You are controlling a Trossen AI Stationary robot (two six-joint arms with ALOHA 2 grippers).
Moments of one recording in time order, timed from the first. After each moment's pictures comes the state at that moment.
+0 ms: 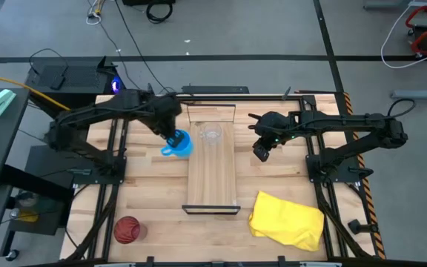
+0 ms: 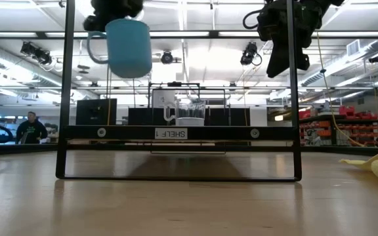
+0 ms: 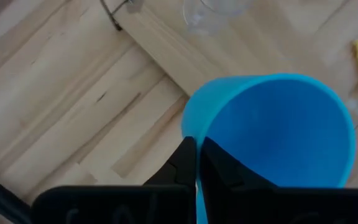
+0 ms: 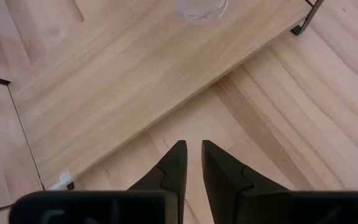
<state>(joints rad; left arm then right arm) 0.24 1.45 1.58 -1.33 -0.03 -0.55 -0.15 1.19 0.99 -0.78 -0.03 0.51</state>
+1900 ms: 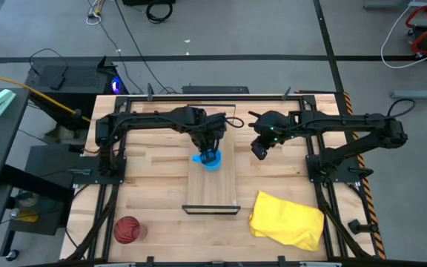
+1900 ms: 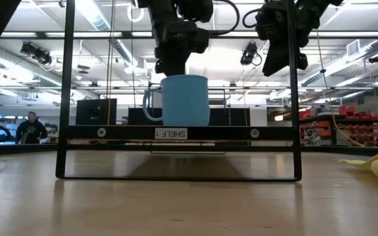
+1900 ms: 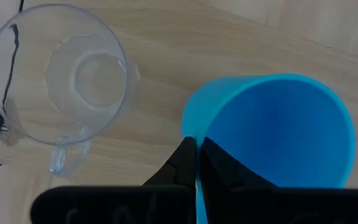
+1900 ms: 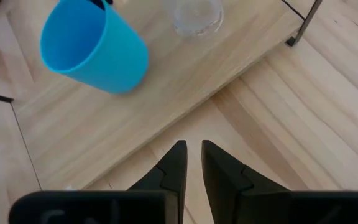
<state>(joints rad) 0.15 1.93 1.73 -1.06 0.02 -0.13 -0.15 1.20 0.99 -0.74 0.00 0.53</state>
